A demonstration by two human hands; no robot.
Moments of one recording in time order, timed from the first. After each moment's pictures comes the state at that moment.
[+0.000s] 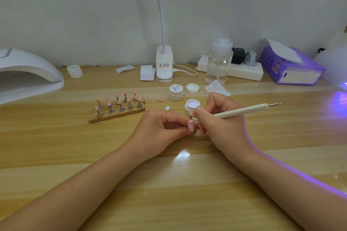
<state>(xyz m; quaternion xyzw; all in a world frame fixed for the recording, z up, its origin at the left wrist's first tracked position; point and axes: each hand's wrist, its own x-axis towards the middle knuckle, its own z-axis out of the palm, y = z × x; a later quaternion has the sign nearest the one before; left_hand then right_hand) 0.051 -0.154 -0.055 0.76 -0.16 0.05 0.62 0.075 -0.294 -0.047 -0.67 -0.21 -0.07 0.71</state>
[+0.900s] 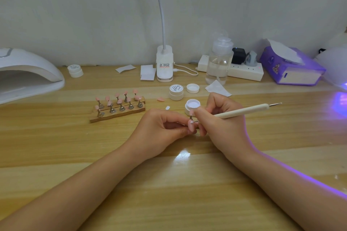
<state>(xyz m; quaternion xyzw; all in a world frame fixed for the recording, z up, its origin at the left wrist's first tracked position) 0.052 -0.153 -0.056 0.77 -0.16 0.05 0.62 0.075 -0.294 -0.047 -0.68 -0.20 -0.07 0.70</state>
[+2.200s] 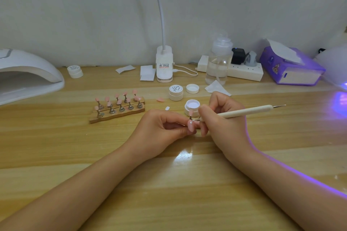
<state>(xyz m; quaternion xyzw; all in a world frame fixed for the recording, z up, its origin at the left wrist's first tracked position) 0.052 -0.153 -0.057 0.76 -0.16 0.04 0.63 0.077 -0.295 -0.047 -0.65 -0.19 -0.06 0.73</state>
